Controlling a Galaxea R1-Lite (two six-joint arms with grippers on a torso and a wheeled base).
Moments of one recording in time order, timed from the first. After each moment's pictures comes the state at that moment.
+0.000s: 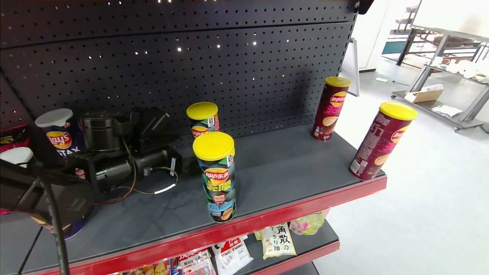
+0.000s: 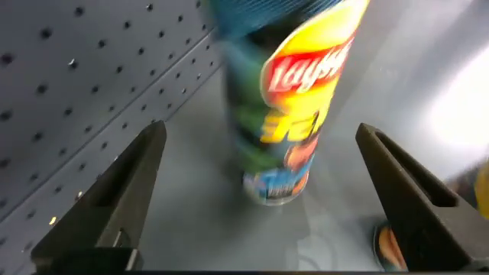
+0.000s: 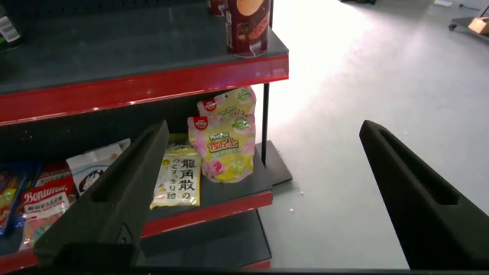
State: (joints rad) left arm -0.27 1.80 -0.72 -0.80 -0.32 0.22; right arm 0.00 0.00 0.00 0.00 0.02 -0.01
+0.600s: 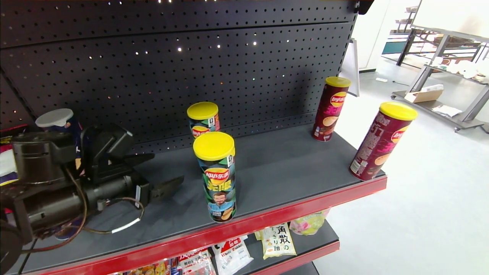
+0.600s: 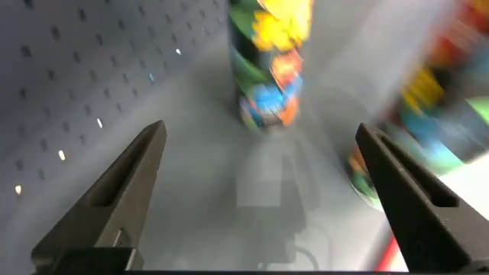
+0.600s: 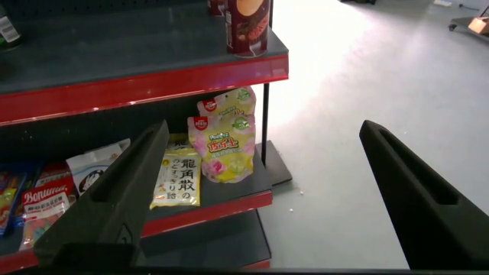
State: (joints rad) left arm -0.24 1.51 -0.46 -0.72 -0.32 0.21; right arm 0.00 0.00 0.00 0.00 0.02 -0.01
